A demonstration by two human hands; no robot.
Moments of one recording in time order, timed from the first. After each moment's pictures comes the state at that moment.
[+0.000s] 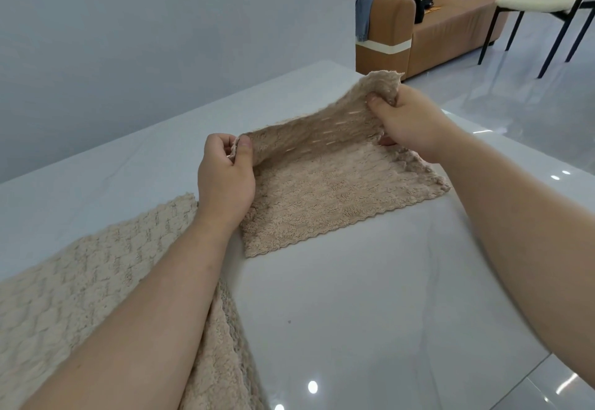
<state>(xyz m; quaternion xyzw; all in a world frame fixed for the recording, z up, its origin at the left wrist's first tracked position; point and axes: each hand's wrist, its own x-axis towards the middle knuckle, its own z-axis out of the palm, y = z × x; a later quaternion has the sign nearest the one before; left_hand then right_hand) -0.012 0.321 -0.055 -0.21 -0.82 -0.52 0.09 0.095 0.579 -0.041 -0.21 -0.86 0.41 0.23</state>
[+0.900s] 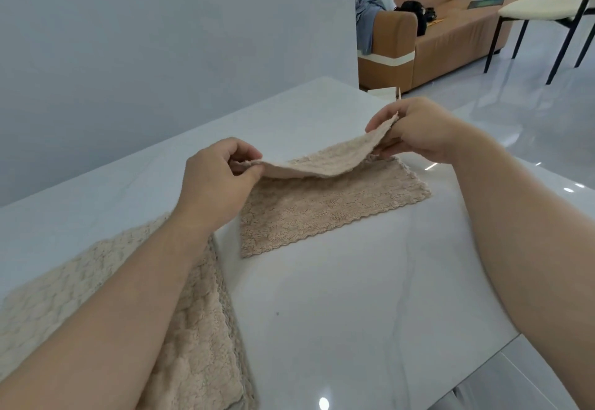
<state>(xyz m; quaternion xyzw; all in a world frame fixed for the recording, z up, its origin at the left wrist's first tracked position) 0.016 0.301 -0.009 -0.32 -0.87 -0.38 0.09 0.128 0.604 -0.028 -0.20 -0.76 0.61 0.13</state>
